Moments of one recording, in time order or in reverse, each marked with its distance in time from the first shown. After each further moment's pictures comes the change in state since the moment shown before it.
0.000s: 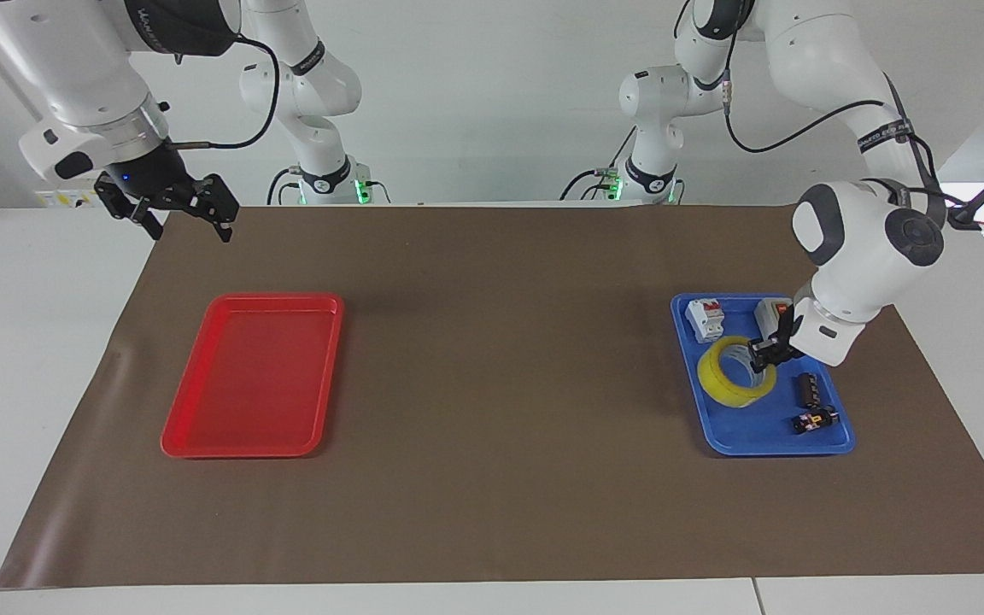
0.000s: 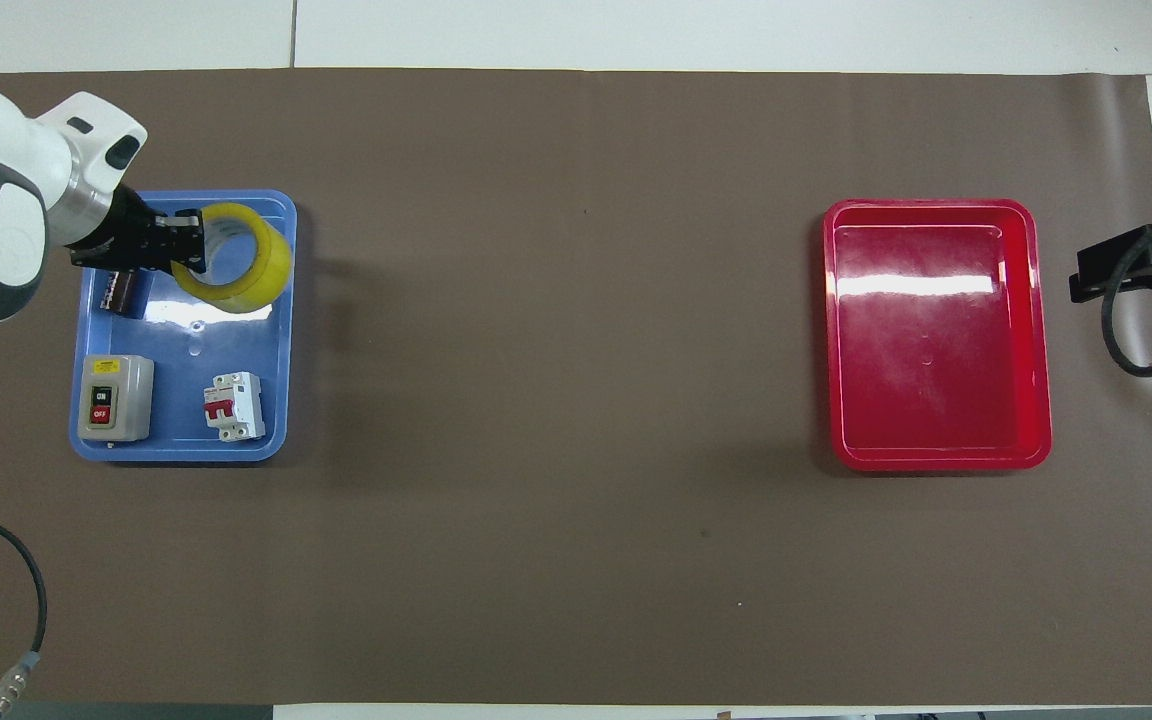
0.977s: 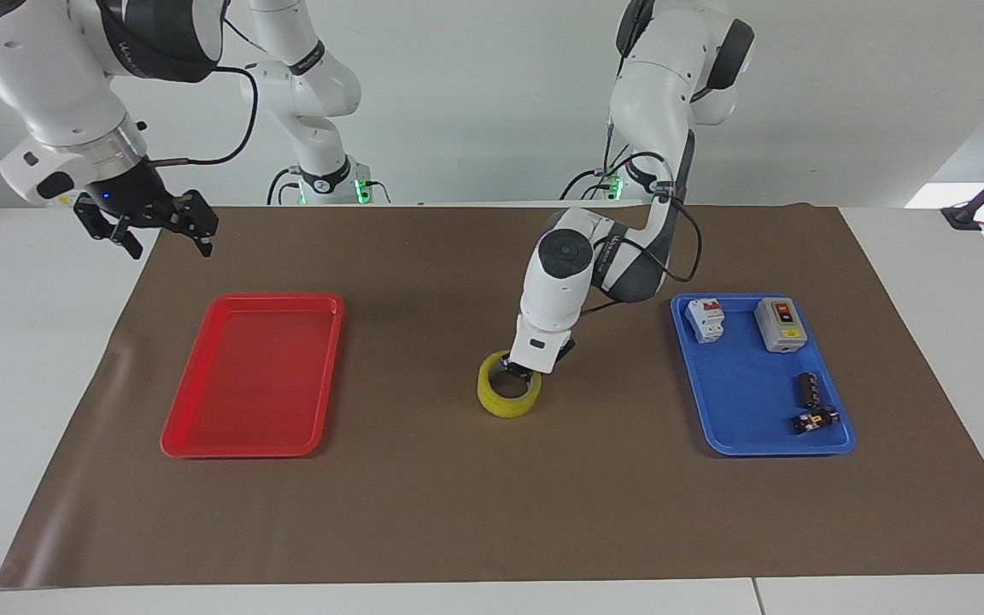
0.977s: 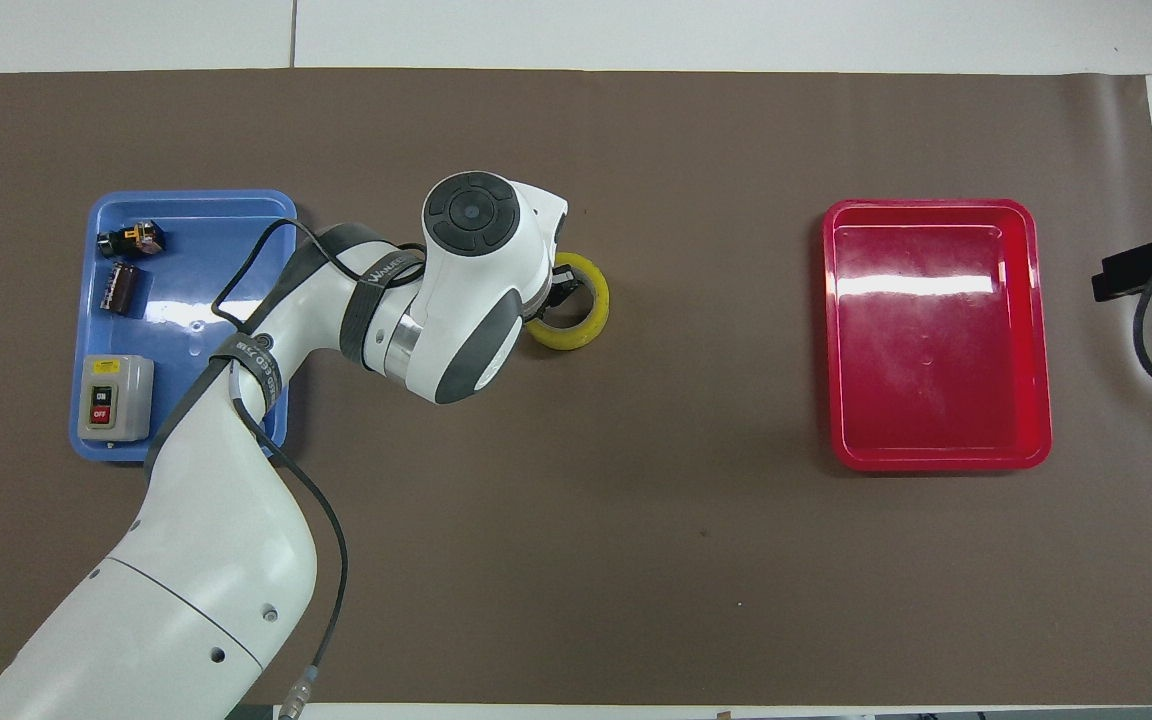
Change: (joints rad) left arm -0.490 0.207 0.000 -0.017 0.014 0.302 -0.632; right arm -0.068 -0.021 -0.002 -0.110 0.001 0.129 -0.166
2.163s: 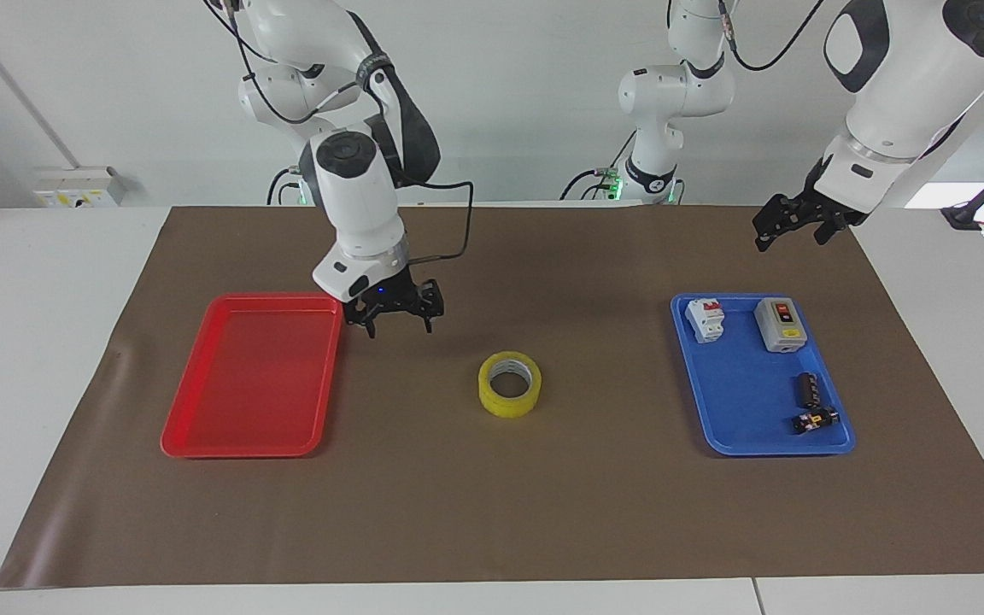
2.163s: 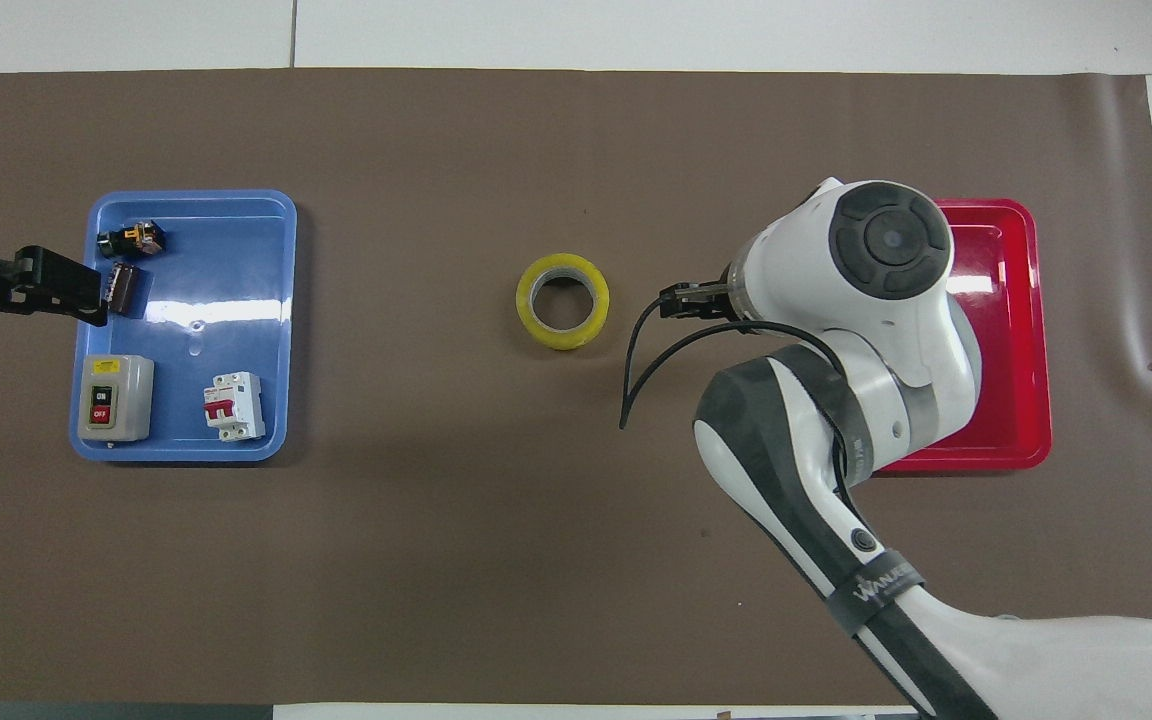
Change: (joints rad) left arm 0.488 -0.516 0.065 0.020 0.007 -0.649 0.856; right arm 0.494 0.224 0.017 -0.215 0.039 0.554 0.540
